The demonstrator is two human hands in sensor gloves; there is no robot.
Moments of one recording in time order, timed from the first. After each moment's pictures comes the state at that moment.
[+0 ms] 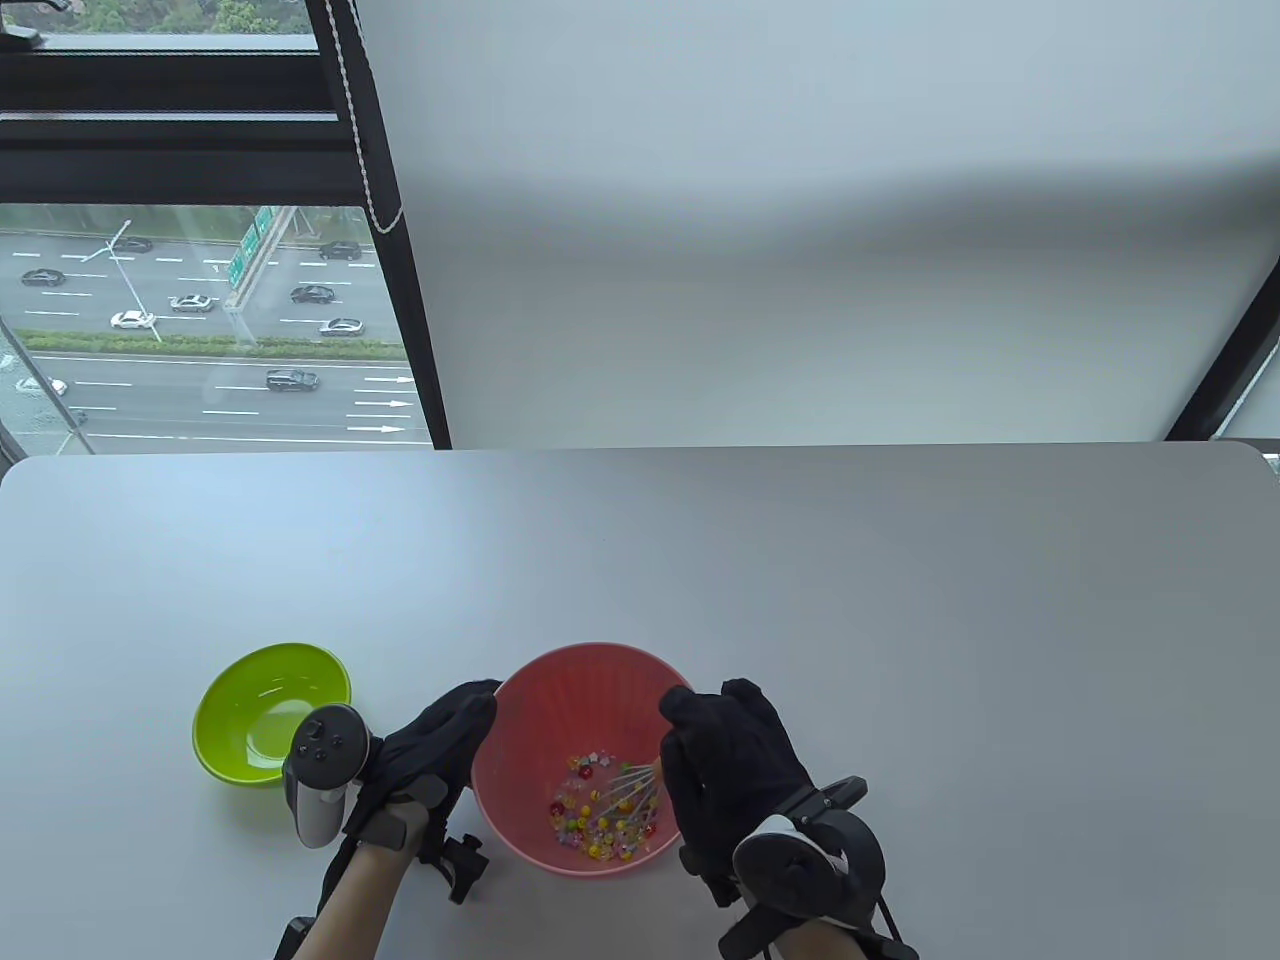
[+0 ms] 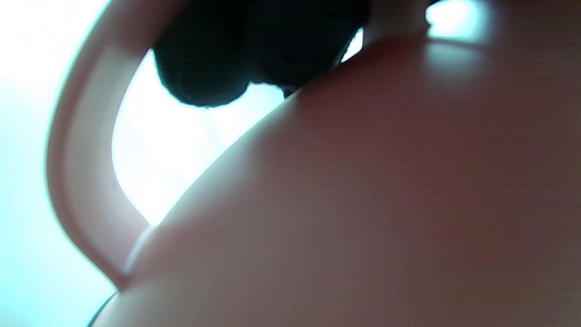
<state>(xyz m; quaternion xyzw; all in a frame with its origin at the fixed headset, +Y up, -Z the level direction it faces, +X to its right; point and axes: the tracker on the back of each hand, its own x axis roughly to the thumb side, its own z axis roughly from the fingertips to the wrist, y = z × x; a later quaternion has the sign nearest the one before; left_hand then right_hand) -0.269 -0.763 -0.353 0.00 -0.14 0.58 0.80 0.065 -0.670 -0.264 0.22 -0.31 0.87 0.30</state>
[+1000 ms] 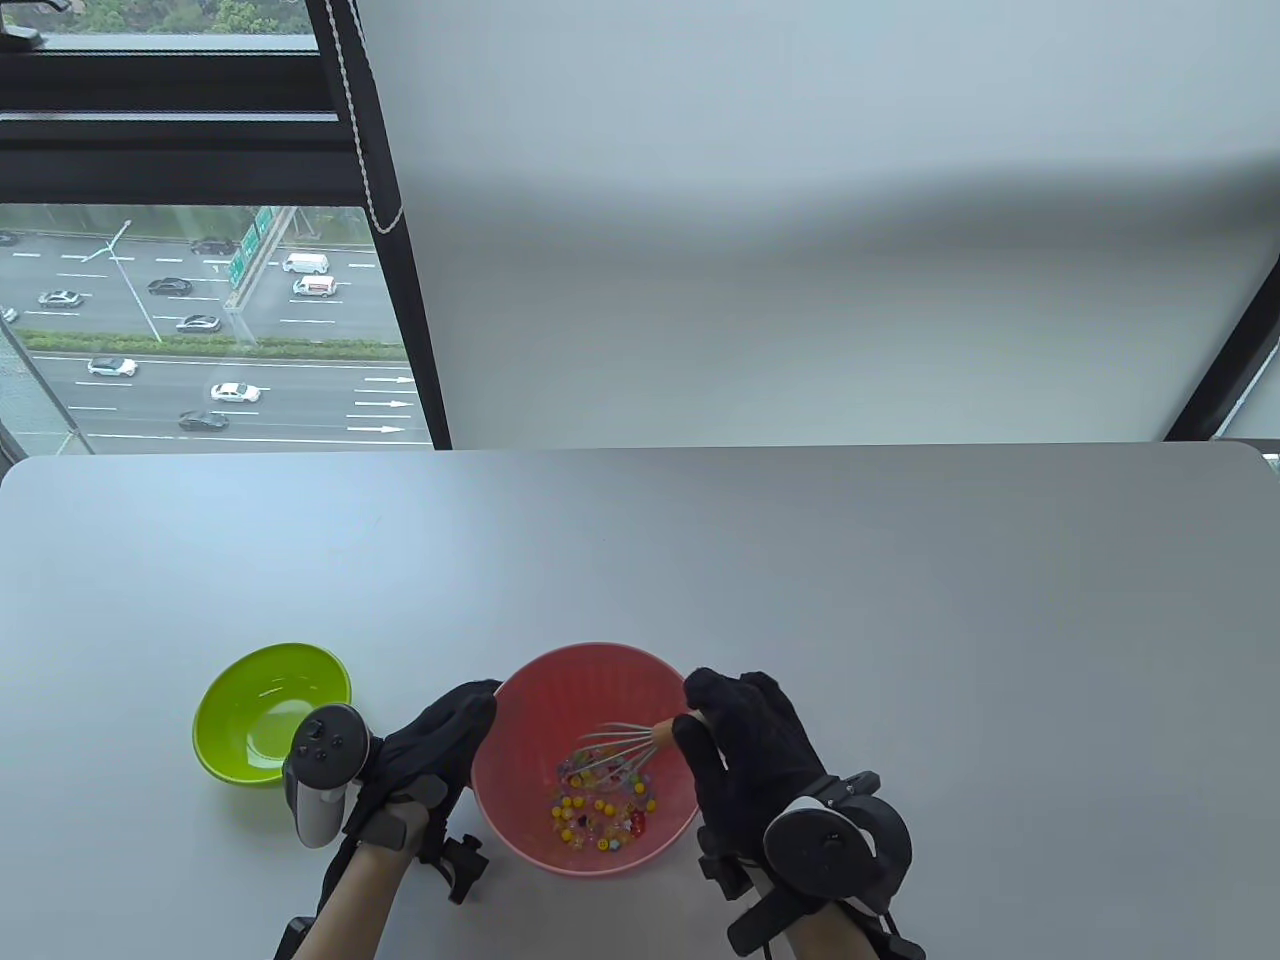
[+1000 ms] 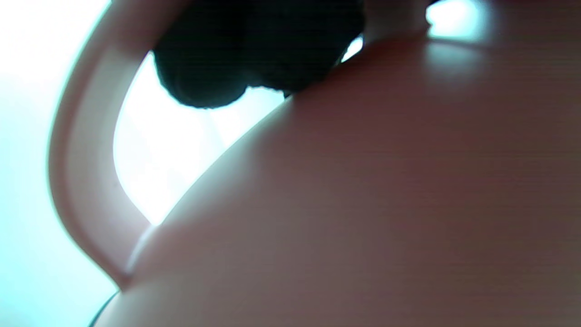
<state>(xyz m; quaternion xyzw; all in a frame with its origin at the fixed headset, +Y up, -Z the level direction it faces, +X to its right) -0.269 -0.762 -0.353 0.00 -0.14 0.59 0.80 0.083 -0.664 -0.269 0.18 -0.35 0.88 0.26</state>
